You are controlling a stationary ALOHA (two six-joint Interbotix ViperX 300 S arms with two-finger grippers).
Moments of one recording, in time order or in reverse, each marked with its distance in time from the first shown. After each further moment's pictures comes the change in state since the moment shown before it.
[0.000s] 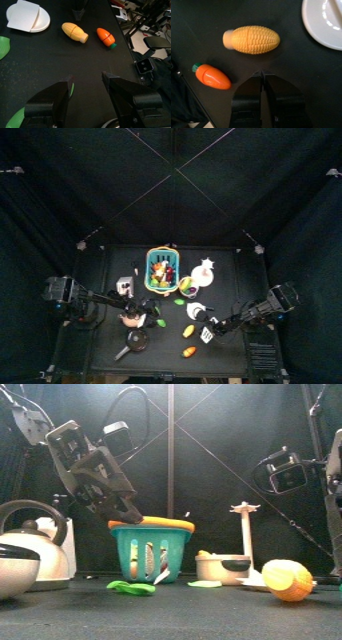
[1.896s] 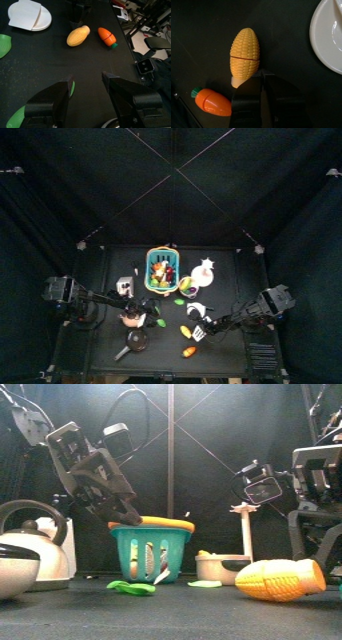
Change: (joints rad) left arm 0.003 -0.002 0.005 -0.008 0.000 0.000; right arm -0.041 0.137 -0.110 -0.009 -0.017 -0.005
